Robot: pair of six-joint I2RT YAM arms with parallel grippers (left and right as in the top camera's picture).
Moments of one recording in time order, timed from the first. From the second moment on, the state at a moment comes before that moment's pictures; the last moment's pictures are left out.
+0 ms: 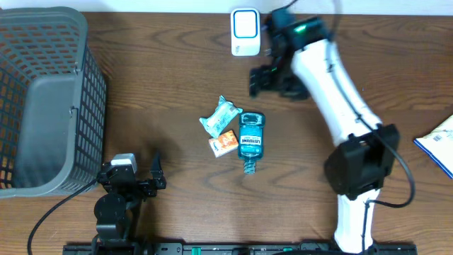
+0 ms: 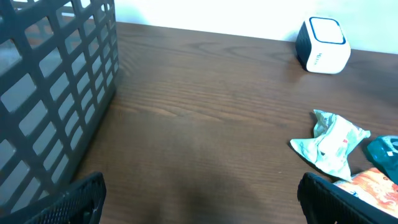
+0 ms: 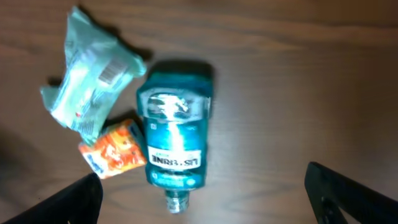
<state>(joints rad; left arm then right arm) -0.02 0.03 0.12 -0.39 -0.01 -0.12 0.43 2.14 2.06 -1.43 -0.07 0.44</state>
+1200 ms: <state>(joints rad) -0.02 0.03 0.12 -0.39 -0.01 -0.12 0.57 2.08 1.43 -0.93 -0.01 0.54</state>
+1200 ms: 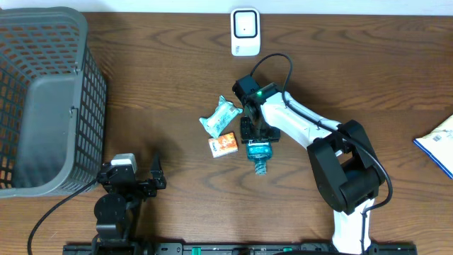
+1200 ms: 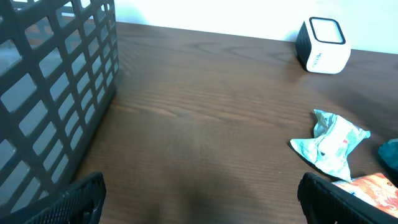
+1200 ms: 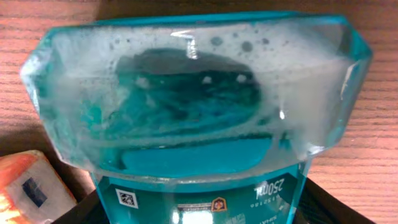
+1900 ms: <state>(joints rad) -0.02 0.03 0.12 -0.39 -0.01 -0.12 0.49 2.13 1.53 -1.14 -0.37 0.27</state>
